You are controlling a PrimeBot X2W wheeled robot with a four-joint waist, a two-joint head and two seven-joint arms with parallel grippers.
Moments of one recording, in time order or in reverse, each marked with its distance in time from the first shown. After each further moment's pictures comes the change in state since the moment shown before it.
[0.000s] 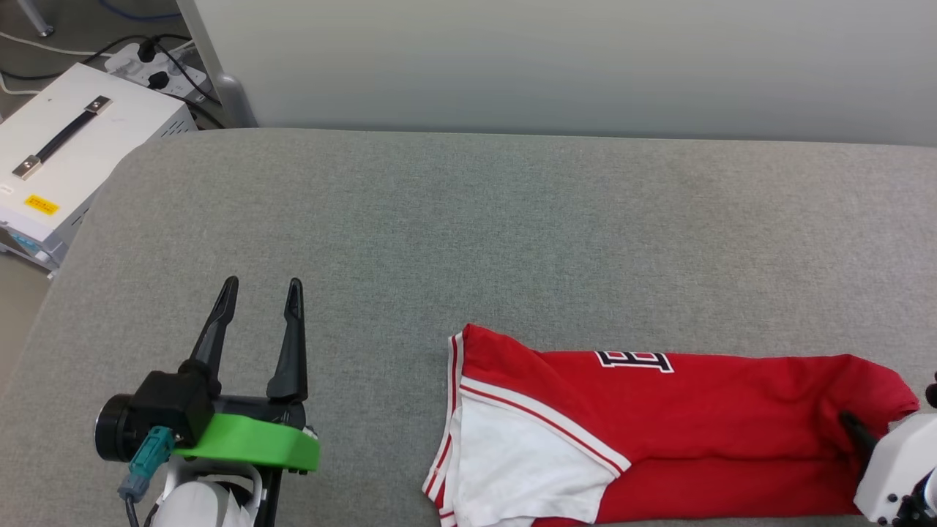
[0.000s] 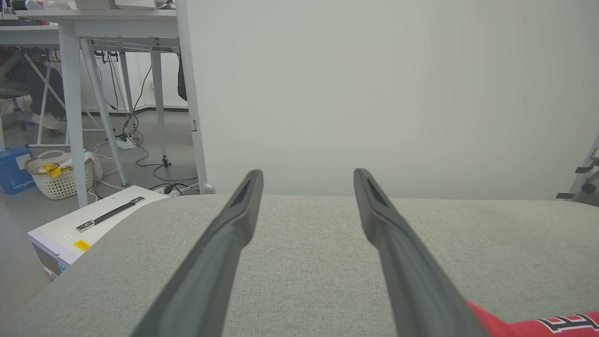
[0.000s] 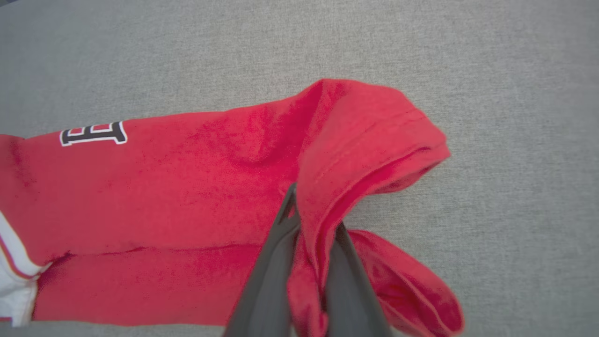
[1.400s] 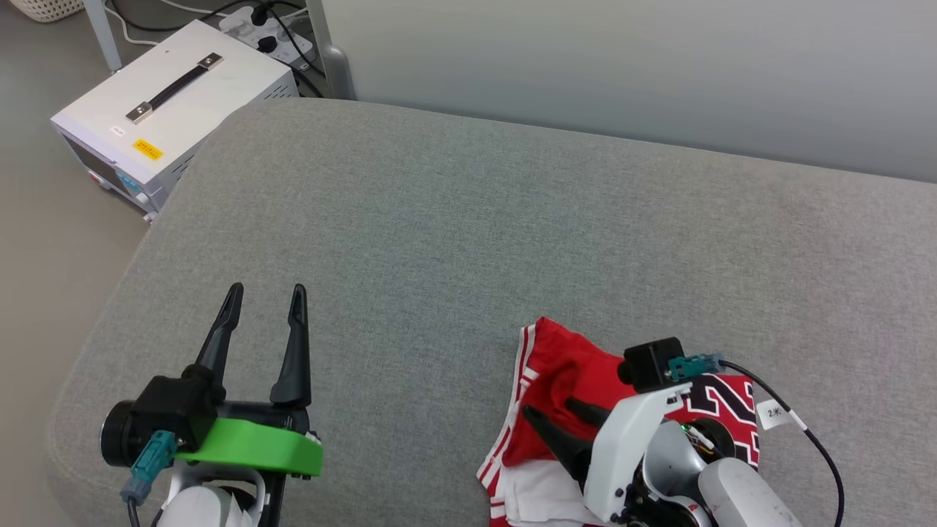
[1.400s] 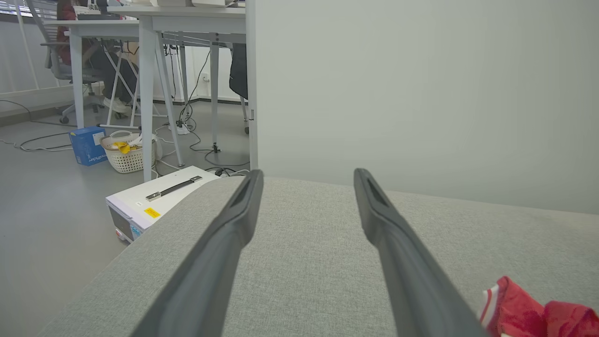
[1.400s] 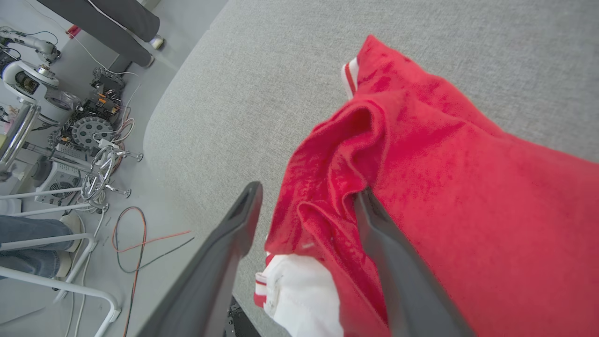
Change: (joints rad) left arm 0.011 -0.003 -0.007 0.005 -0.015 0.000 0.000; right arm -0.181 0.309 0.487 0.062 0.058 0.000 -0.043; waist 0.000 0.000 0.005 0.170
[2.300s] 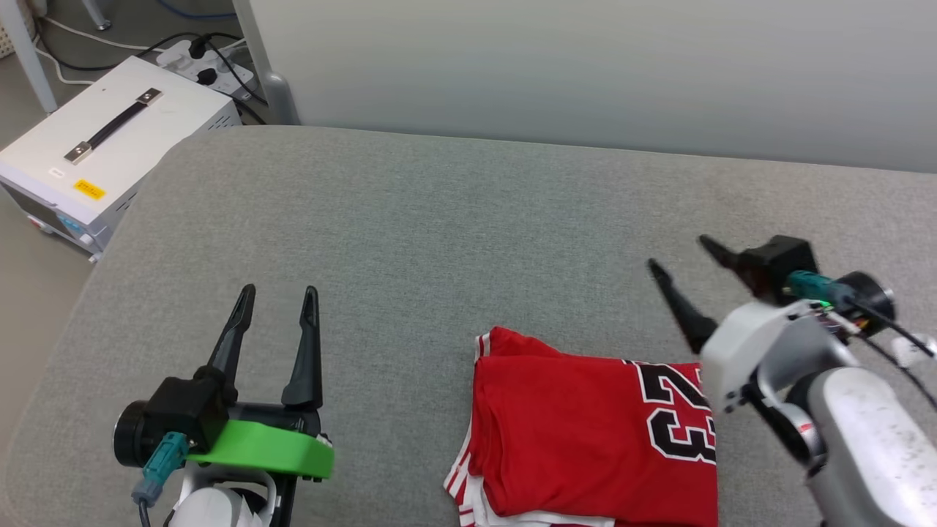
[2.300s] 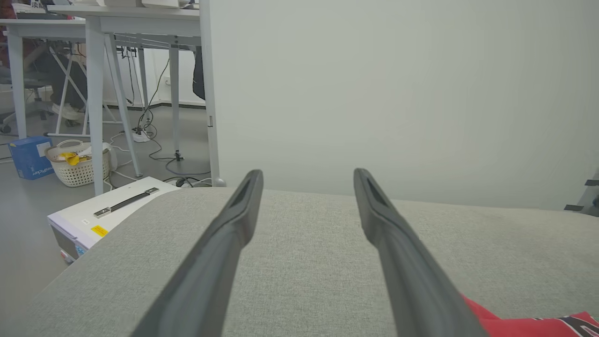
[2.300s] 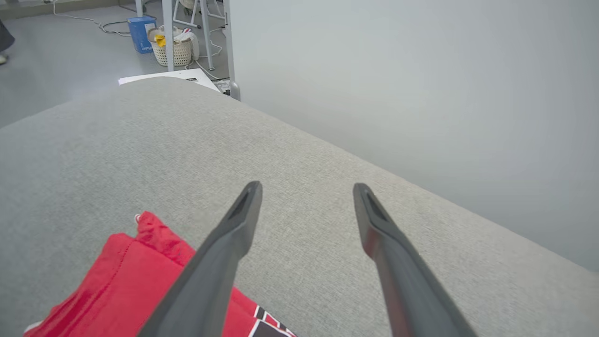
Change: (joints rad) left arm 0.004 -0.014 -0.014 -0.003 0.000 0.000 0.000; right arm -0.157 -0.229 -0.071 -0.119 -0.321 0.000 -0.203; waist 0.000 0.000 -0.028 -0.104
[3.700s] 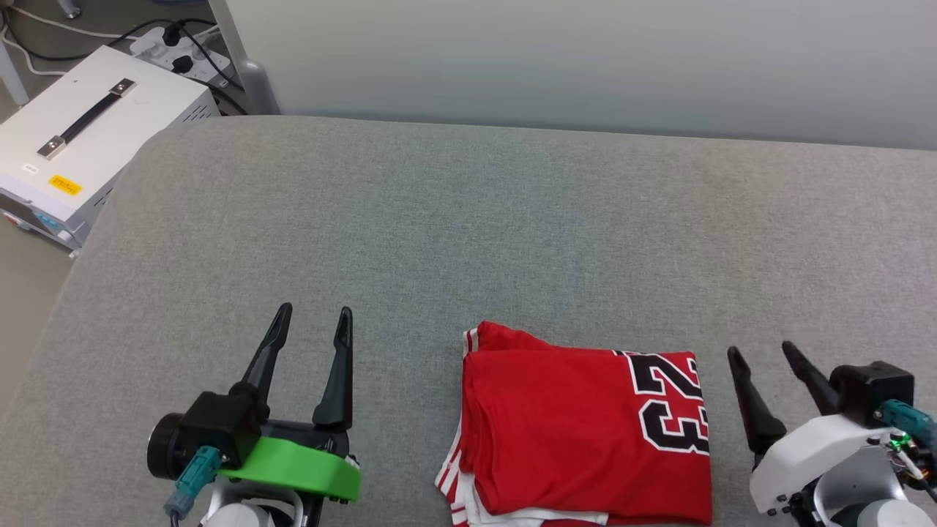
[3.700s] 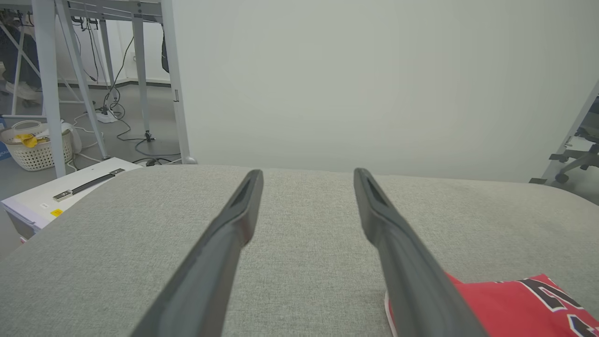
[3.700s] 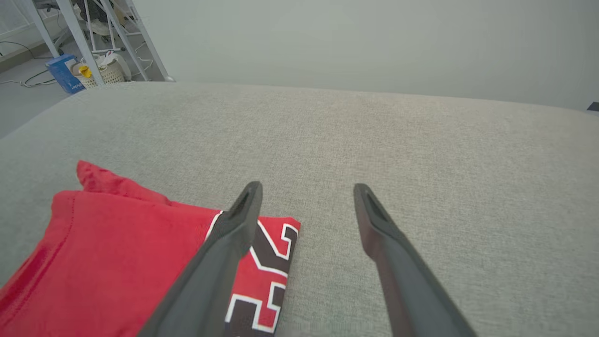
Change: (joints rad) left arm 0.032 -0.012 -0.059 0.001 0.000 0.000 0.000; right arm 0.347 0.136 -0.308 -0.106 -0.046 0.000 -0.150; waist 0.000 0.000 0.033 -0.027
